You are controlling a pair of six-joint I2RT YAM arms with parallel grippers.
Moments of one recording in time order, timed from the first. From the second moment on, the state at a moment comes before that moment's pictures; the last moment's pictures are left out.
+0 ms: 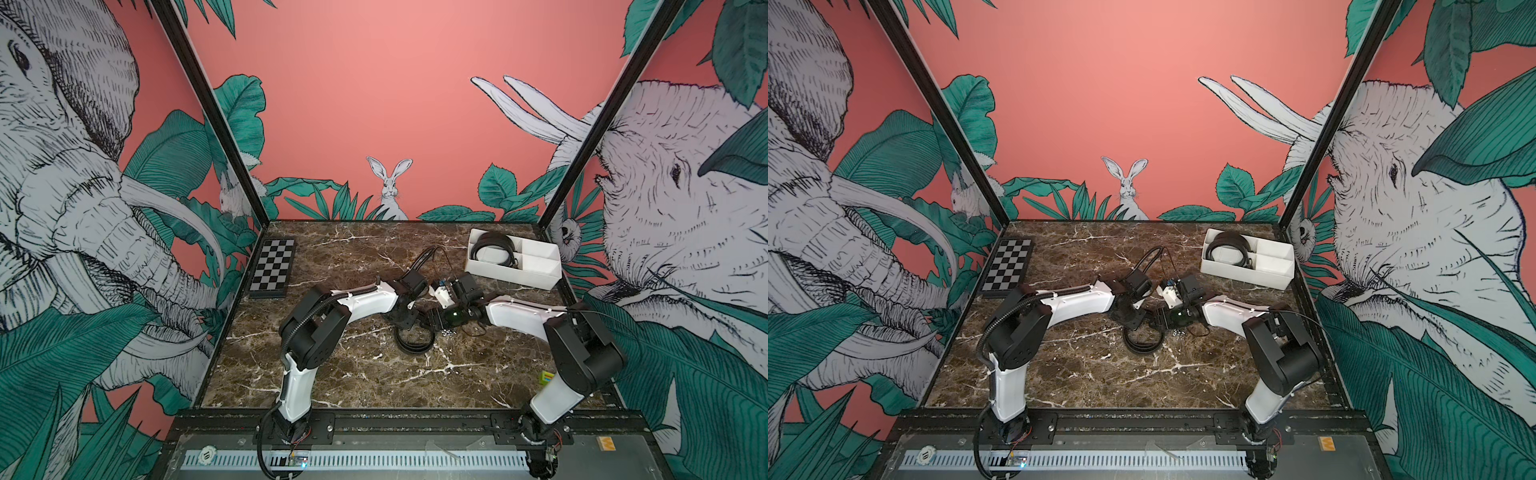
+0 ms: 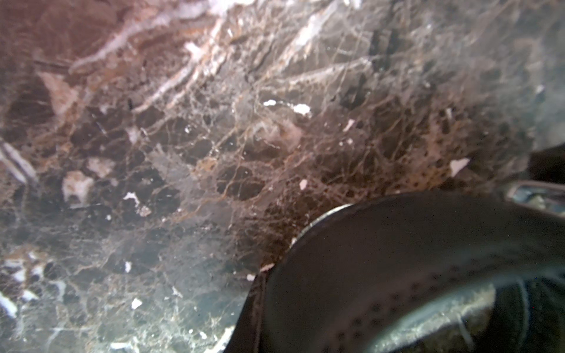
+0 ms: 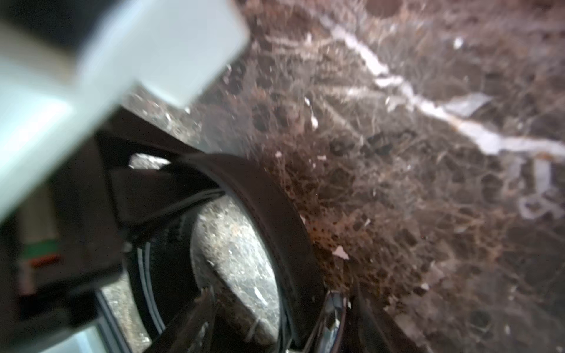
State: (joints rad) left arm -0.82 2.00 1.32 -0.70 -0.04 -0.24; right arm 0.54 1.66 0.86 -0.28 -0.44 0.21
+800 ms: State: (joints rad) left arm -0.80 1.91 1.18 -0.54 0.07 -0.31; right arm 0.71 1.71 0.94 -0.39 -0.07 0.32
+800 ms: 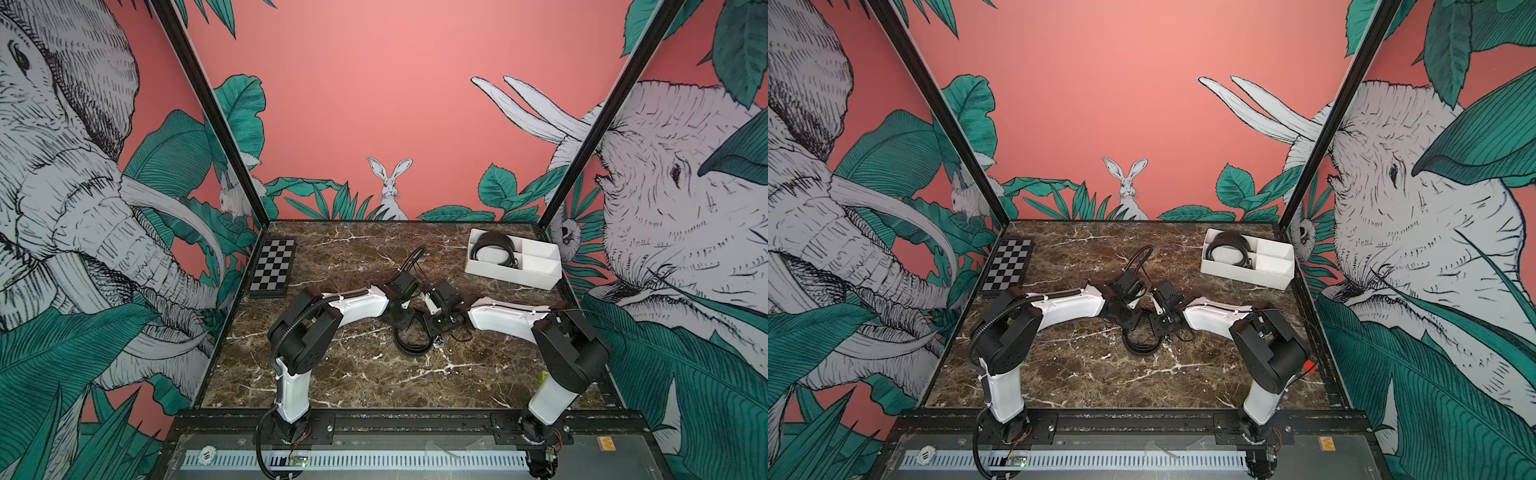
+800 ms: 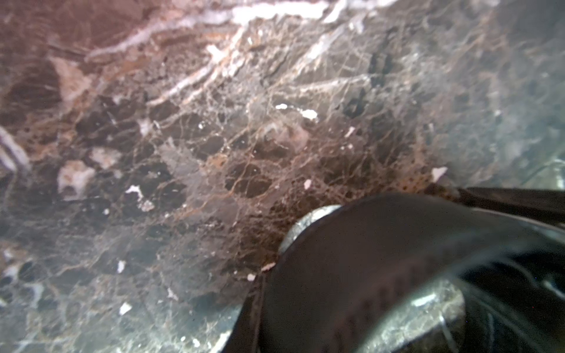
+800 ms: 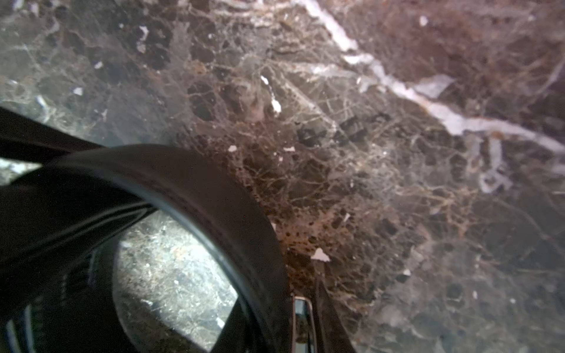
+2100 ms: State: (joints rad) left arm -0.63 1.62 1.09 -0.55 0.21 -0.36; right arm 0.12 1.50 1.19 -0.45 0.60 -0.07
